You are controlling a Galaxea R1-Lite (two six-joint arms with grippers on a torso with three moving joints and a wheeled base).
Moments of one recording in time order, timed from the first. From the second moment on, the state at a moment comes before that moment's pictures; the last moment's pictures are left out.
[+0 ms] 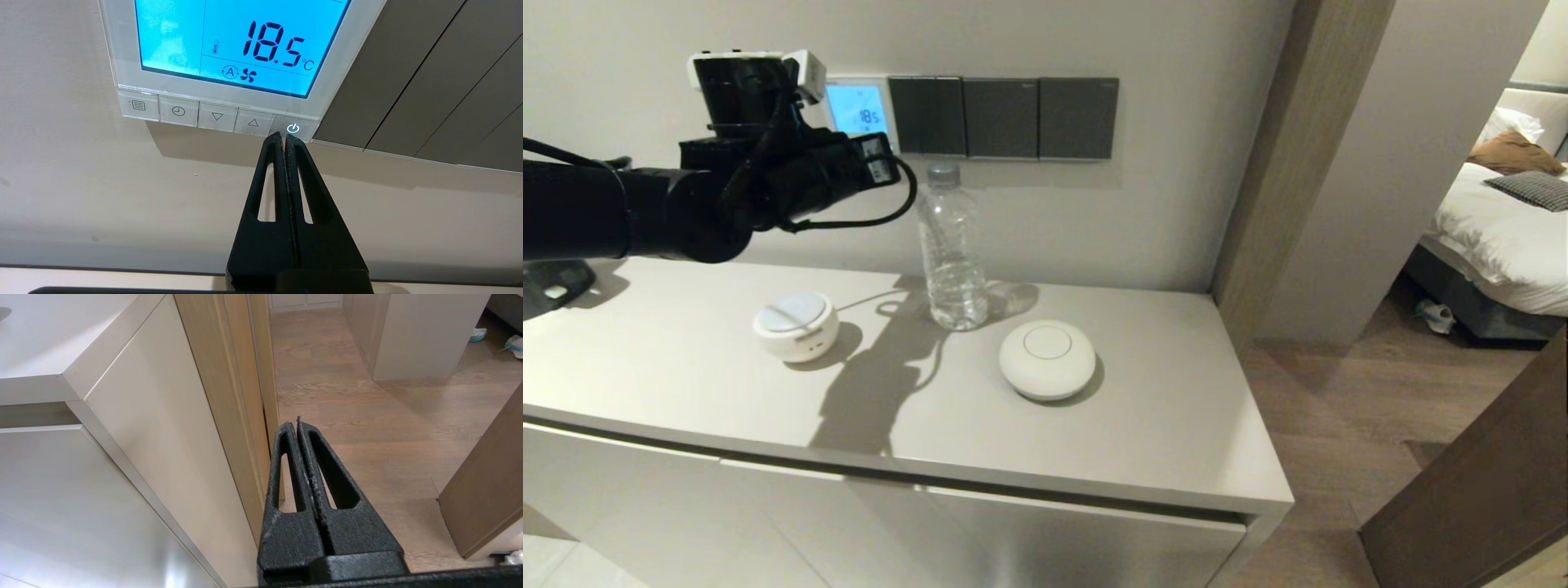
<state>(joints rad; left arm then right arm) -0.26 1.96 -1.60 -0.36 0.02 -0.22 0.00 0.00 0.00 -0.01 -0.01 0.02</state>
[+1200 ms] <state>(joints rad) -0.23 1.89 -1.53 -0.37 0.02 -0.22 0.00 0.00 0.00 -0.01 -0.01 0.02</state>
